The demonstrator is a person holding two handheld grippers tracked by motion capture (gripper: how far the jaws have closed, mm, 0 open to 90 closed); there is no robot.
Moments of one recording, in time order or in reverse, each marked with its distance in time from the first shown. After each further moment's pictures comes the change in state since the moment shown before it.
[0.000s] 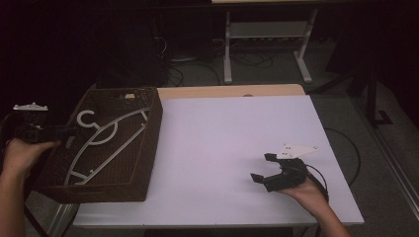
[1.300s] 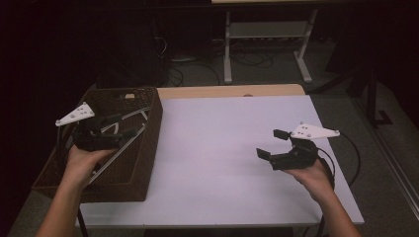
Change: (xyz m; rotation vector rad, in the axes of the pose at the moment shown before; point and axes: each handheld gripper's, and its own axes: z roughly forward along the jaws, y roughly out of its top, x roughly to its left) left arm -0.169 0.017 0.019 -0.417 -0.364 0.154; right arm -0.018 0.042 -0.027 -0.220 -0.075 0.014
